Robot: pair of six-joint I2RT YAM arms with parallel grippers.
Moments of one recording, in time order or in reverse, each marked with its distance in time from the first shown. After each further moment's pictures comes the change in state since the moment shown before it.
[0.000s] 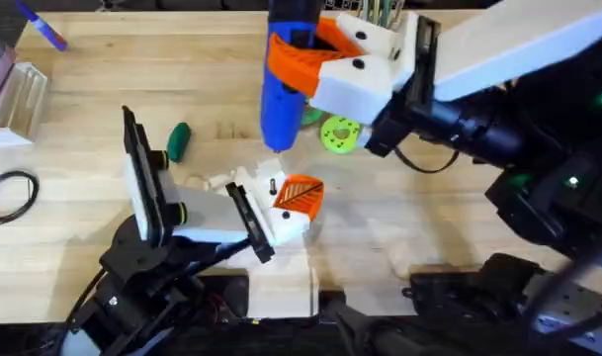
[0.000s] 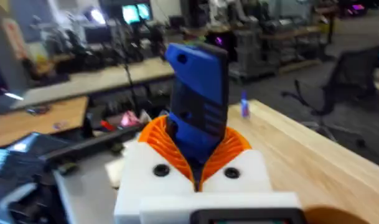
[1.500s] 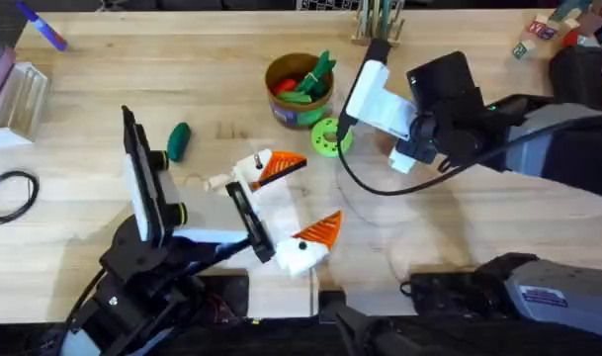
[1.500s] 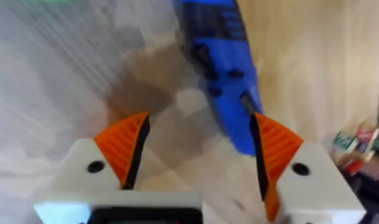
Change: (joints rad) left arm 0.000 0.000 0.000 0.000 0.000 0.004; right arm -0.338 0.414 0.058 -0.932 0.827 -1.007
